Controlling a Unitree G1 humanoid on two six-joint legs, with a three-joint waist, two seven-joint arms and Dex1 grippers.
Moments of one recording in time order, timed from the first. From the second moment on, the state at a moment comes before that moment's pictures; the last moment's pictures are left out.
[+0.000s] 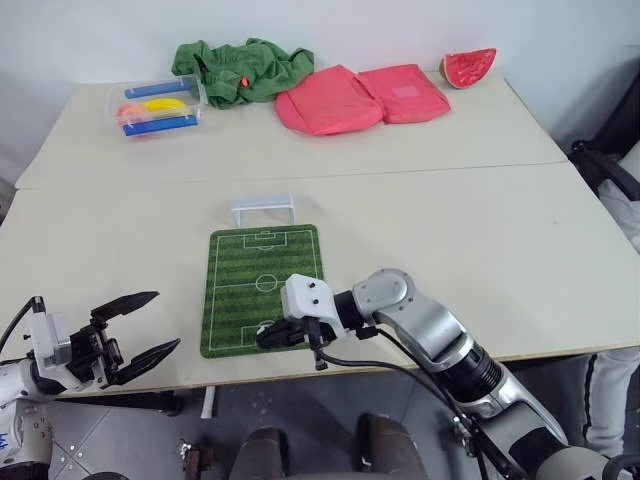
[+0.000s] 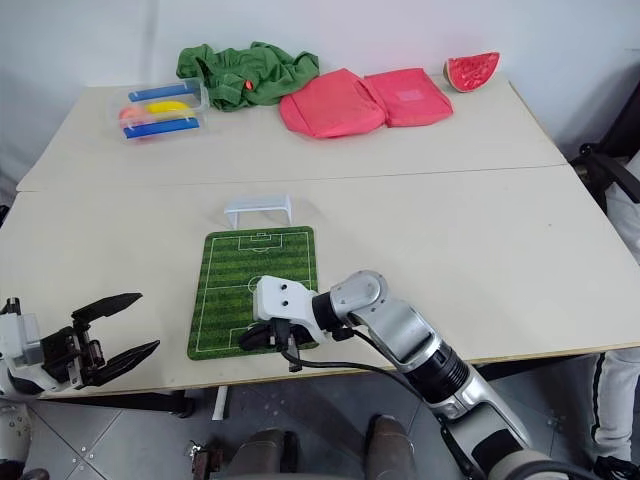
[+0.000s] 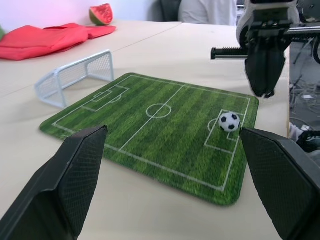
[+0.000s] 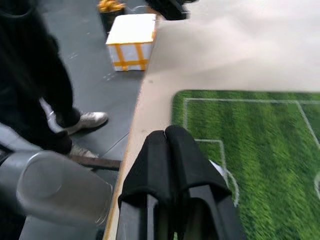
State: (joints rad) left arm 0.08 0.66 0.49 0.21 -0.66 -0.20 -1.39; right arm -0.63 -0.25 0.54 -0.16 0.18 0.55 1.10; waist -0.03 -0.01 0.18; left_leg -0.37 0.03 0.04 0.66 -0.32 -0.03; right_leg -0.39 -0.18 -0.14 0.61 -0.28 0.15
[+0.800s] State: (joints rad) left arm 0.05 0.66 0.49 0.21 -0.66 -0.19 -1.39; right arm -0.73 -0.12 0.49 0.20 0.18 0.53 0.96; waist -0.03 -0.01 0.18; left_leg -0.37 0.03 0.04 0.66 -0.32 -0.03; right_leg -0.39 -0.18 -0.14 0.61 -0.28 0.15
